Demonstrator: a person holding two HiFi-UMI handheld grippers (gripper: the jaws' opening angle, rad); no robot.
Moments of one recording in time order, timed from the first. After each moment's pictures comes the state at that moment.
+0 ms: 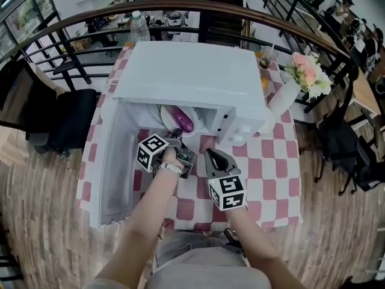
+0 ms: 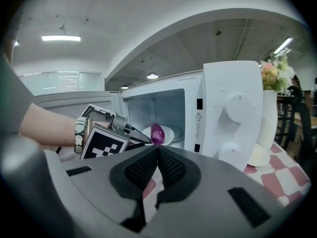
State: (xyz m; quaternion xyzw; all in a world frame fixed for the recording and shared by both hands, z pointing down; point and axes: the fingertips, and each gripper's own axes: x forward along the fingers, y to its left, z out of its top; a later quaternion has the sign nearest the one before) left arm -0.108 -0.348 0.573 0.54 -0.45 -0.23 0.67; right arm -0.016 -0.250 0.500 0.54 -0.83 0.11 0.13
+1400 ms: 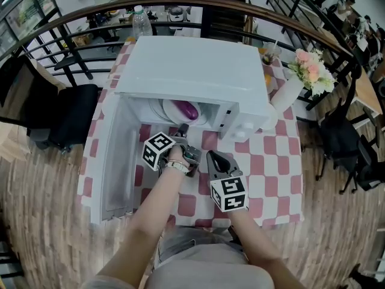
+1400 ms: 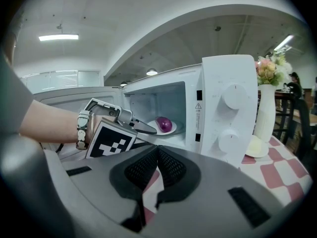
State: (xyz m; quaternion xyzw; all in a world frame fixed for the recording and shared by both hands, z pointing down) left arm -0.100 -0.339 0.579 0.54 -0.46 -0.22 0.67; right arm -0.018 -0.234 0.516 0.53 -0.82 0.13 0.14
